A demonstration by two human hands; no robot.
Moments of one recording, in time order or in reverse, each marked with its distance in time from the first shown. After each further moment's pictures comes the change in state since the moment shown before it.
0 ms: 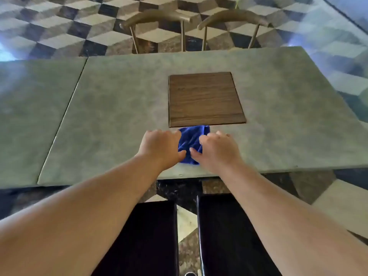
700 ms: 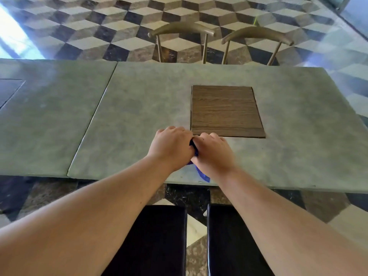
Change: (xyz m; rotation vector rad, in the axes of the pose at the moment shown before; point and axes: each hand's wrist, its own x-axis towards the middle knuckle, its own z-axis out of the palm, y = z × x) left_hand -0.032 -0.043 -0.050 -0.321 0.131 -0.058; right_hand 0.014 -0.080 -0.034 0.140 0.084 -0.191
